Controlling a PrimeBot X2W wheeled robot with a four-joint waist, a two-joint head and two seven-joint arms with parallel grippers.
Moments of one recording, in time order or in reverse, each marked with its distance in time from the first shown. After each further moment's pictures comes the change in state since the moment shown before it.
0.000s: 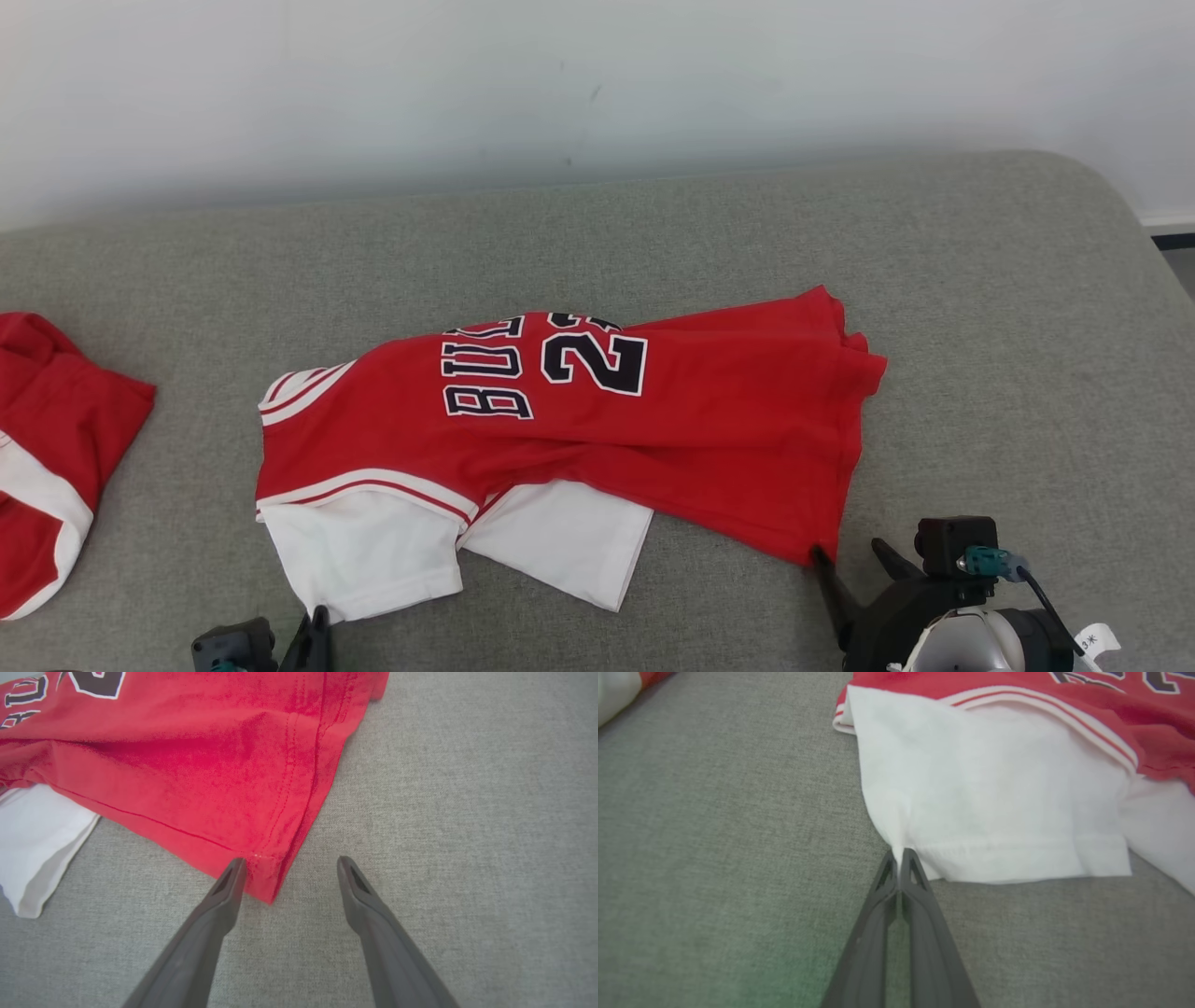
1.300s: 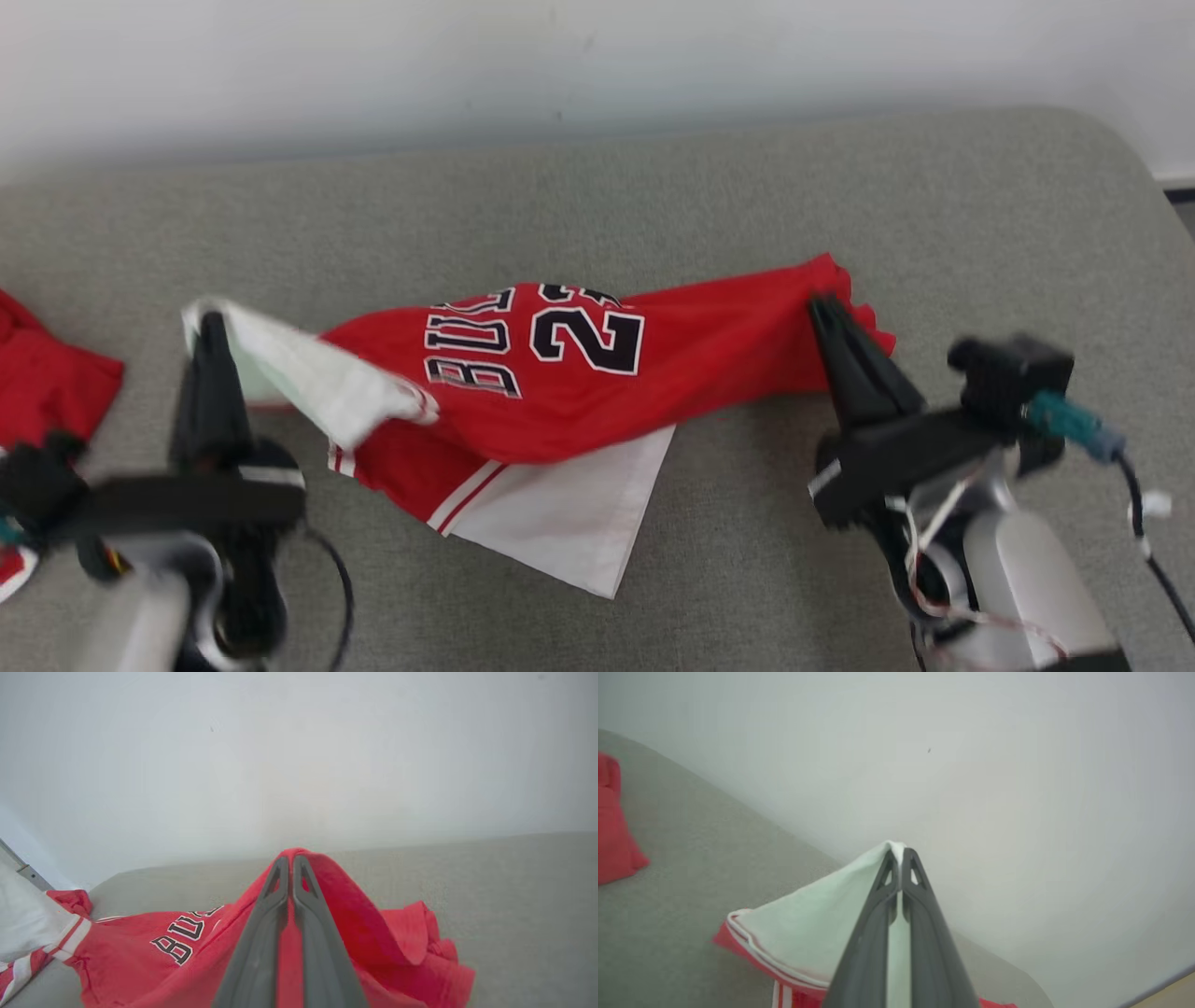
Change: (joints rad) left arm -0.143 -0.076 0.291 -0.424 -0.242 -0.131 -0.138; right arm -0.193 0.000 0.079 -0.271 0.137 0.000 -0.128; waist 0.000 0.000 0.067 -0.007
